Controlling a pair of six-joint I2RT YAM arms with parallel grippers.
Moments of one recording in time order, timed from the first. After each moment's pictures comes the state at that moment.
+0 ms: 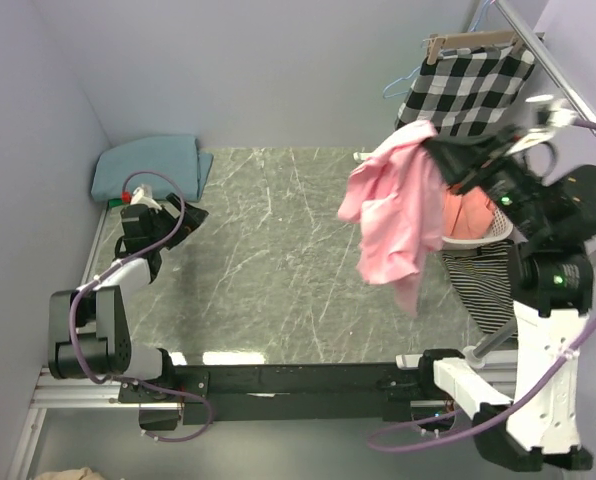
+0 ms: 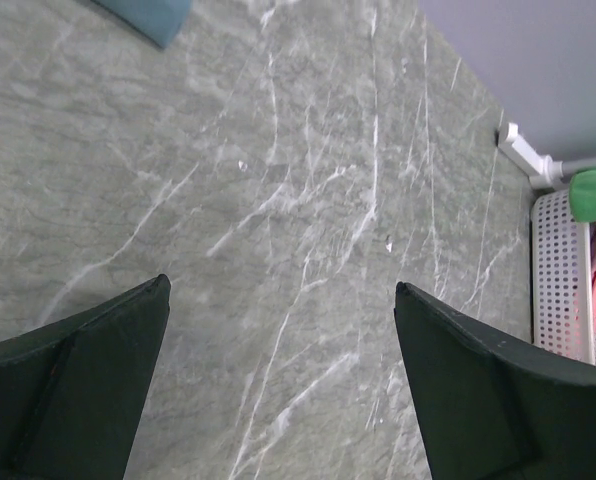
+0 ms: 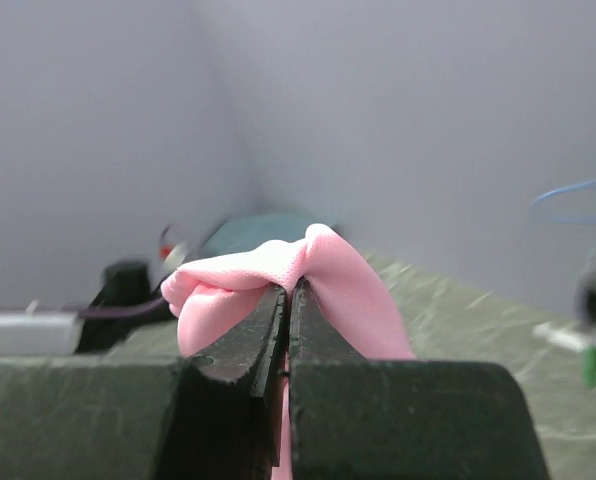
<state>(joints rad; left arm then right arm) 0.11 1.41 0.61 0.36 0.35 -0.69 -0.04 0.97 1.64 -0.37 -0.62 0.40</state>
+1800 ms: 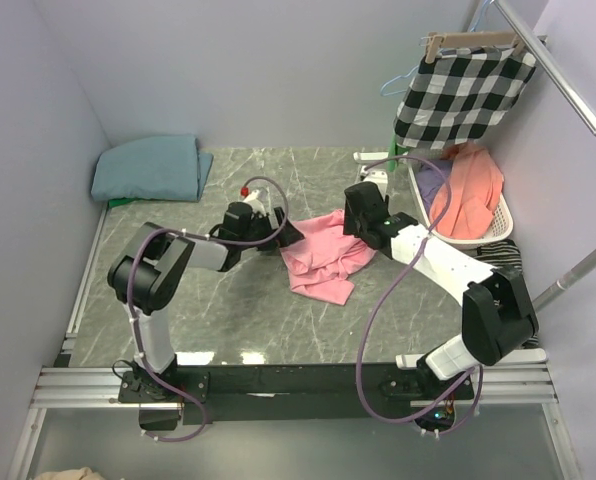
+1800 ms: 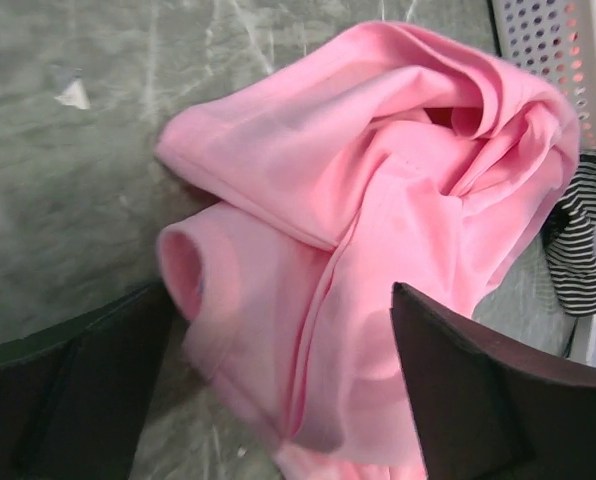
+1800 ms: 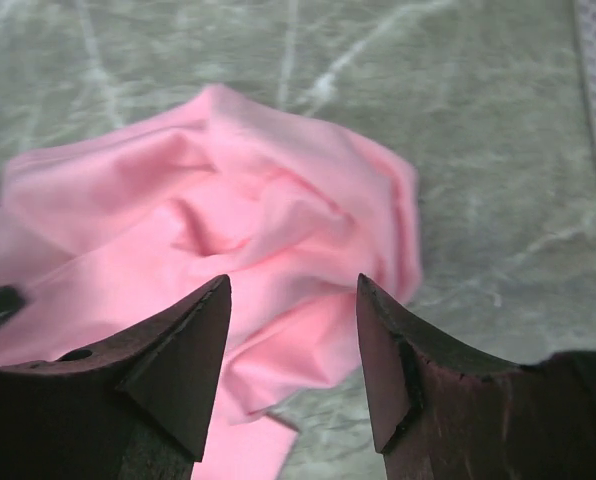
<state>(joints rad) -0.47 1.89 0.85 0.58 0.36 -0.69 0.51 1.50 1.05 -0.35 0.46 0.41</state>
